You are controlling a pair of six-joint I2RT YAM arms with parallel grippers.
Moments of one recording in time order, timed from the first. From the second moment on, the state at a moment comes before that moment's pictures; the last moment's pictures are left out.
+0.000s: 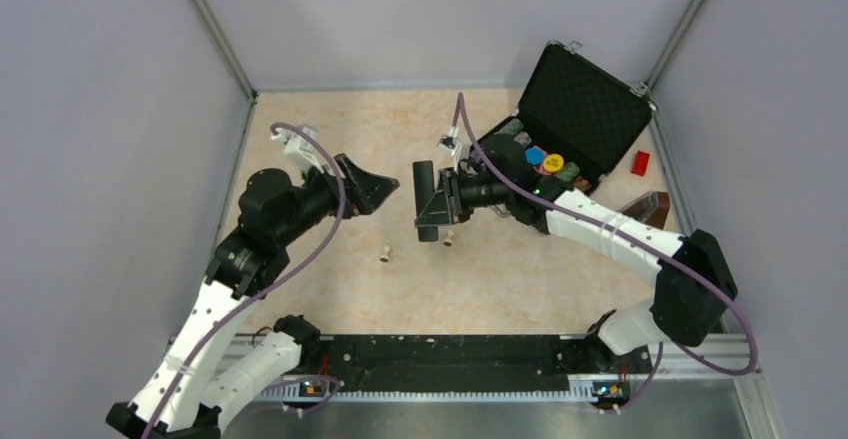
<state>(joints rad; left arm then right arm) -0.45 0.78 0.96 -0.33 0.35 -0.72 0.75 1.41 1.04 0.03 -0.79 0.67</state>
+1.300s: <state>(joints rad) -0.45 0.65 0.93 -0.61 -0.18 -0.57 0.80 2.26 1.82 -0.78 0.49 0.52</state>
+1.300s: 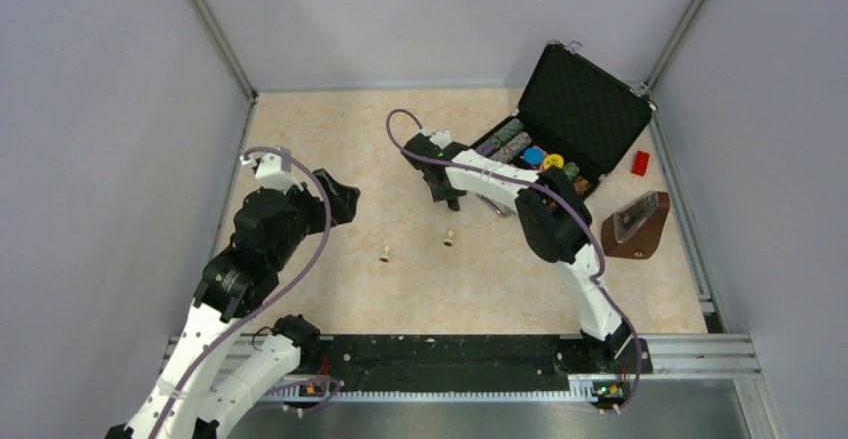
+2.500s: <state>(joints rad) -0.45 0.43 0.90 -0.72 -0.13 -0.47 0.80 0.73 1.10 -0.61 0.70 0.48</state>
